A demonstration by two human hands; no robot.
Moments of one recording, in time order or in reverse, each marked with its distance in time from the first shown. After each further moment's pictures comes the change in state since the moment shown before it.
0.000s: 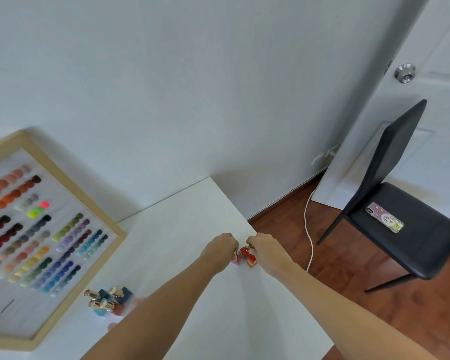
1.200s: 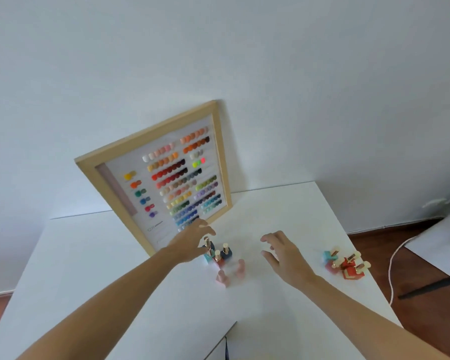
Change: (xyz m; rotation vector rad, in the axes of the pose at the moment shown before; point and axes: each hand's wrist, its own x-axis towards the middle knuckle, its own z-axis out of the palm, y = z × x) left_hand -0.238 -0.237 -0.021 -0.187 0.224 -0.373; right_hand 0.006 -0.174 0.066 0.207 0.062 -0.511
